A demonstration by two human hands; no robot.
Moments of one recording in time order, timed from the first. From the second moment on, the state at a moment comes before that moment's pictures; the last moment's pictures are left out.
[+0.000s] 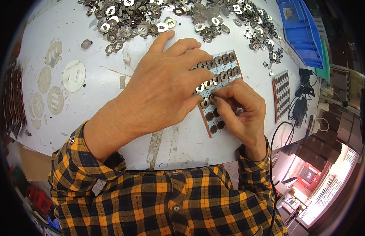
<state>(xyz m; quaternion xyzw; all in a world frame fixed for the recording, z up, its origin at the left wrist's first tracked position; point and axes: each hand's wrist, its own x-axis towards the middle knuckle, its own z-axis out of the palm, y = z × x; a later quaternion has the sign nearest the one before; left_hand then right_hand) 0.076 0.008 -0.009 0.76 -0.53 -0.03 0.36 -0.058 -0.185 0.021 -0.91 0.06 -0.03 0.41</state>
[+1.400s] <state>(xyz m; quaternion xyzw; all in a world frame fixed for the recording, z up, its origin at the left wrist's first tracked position) 0.083 0.018 0.006 0.75 -0.55 -0.07 0.36 0.027 -0.248 0.012 -0.97 -0.13 -0.11 0.15</state>
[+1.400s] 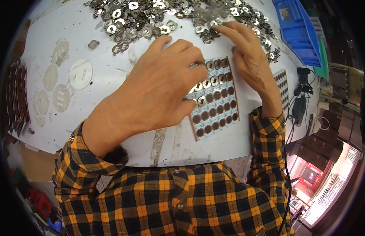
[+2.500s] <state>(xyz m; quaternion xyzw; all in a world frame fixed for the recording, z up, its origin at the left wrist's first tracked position) 0.074 0.015 0.008 0.76 -0.54 -0.02 0.35 -0.046 -0.229 0.019 -0.97 -0.01 -0.14 0.19</state>
